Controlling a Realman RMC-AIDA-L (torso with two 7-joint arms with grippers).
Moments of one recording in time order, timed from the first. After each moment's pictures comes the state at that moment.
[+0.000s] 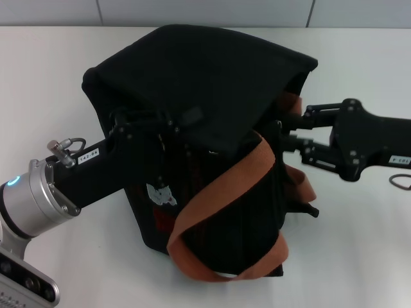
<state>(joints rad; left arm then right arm) -0.49 -2.08 0.86 0.13 1.45 1.87 0.69 0.47 2.08 -0.83 -0.72 -1.74 -1.78 1.29</state>
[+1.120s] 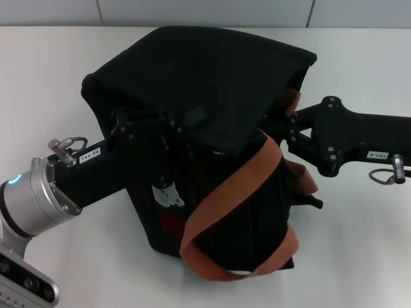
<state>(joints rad) -0.50 -2.08 0.86 0.13 1.45 1.88 0.68 0.50 2.09 -0.89 -0.67 -1.72 -1.71 1.26</state>
